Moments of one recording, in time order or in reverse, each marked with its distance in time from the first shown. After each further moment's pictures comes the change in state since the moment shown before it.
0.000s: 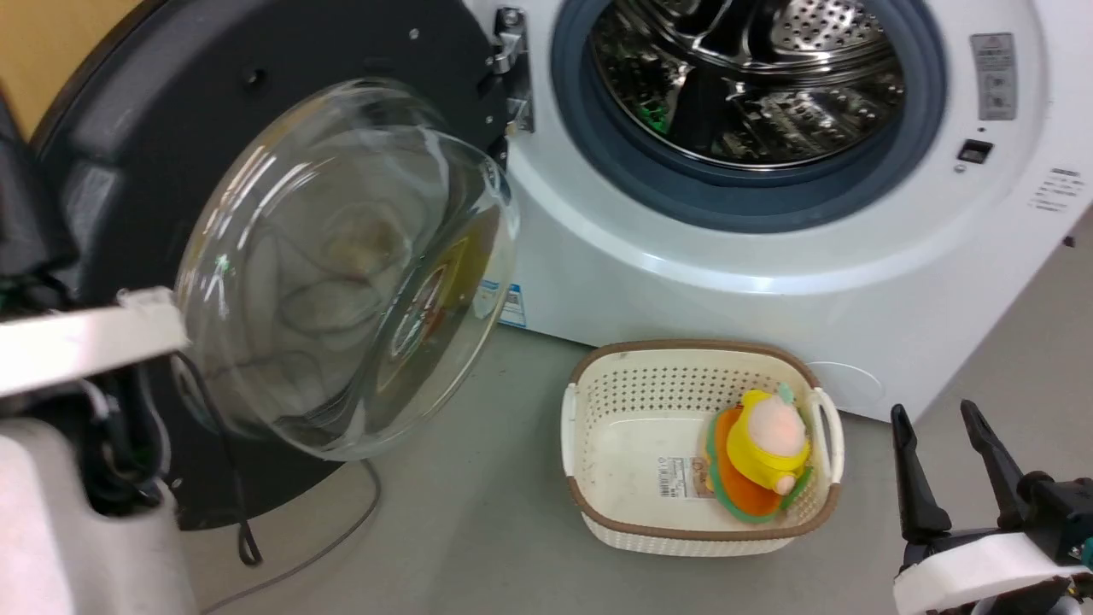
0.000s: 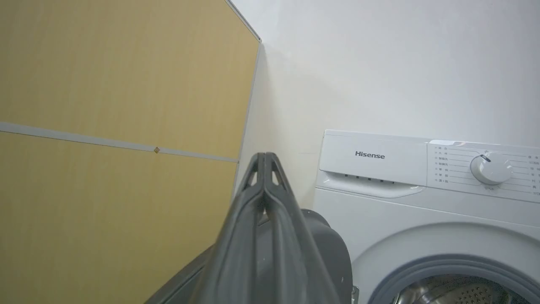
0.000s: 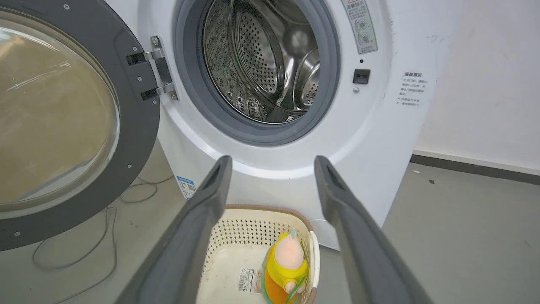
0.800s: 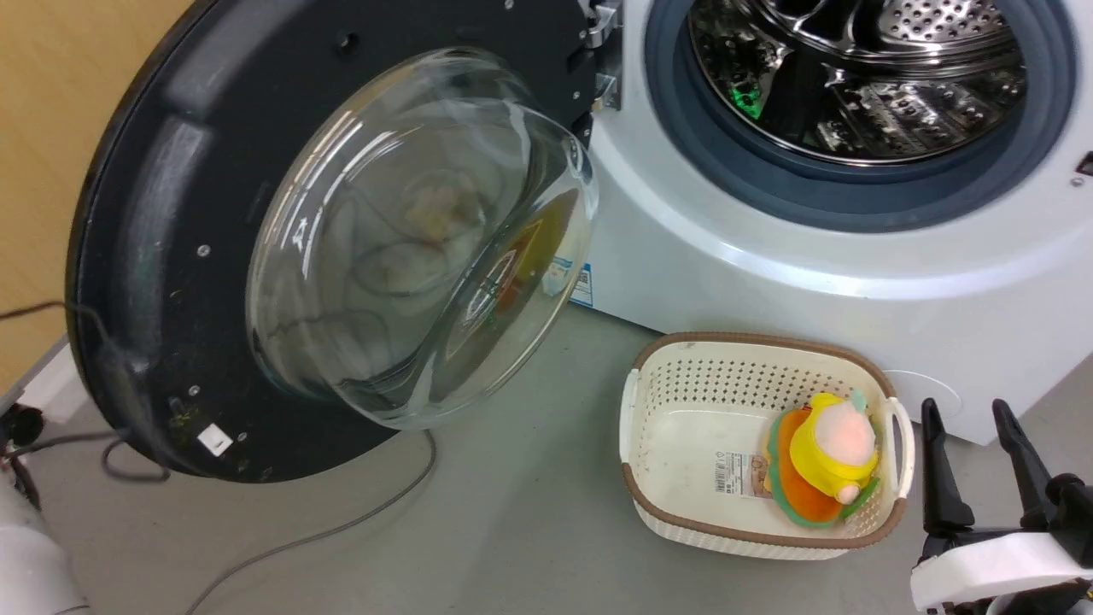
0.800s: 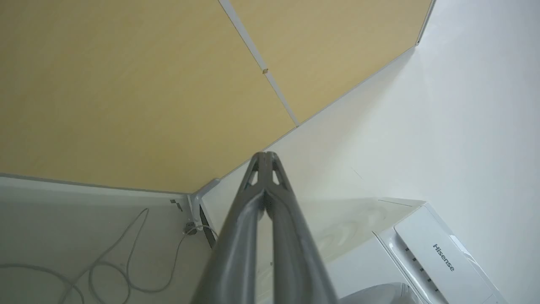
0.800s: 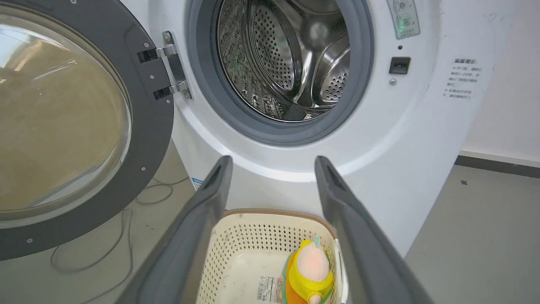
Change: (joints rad) left arm -0.292 0.137 0.376 0.515 -0.637 0.012 0.335; right arm -0.014 0.000 -0.033 0.035 0.023 0.000 -0.047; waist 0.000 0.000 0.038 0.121
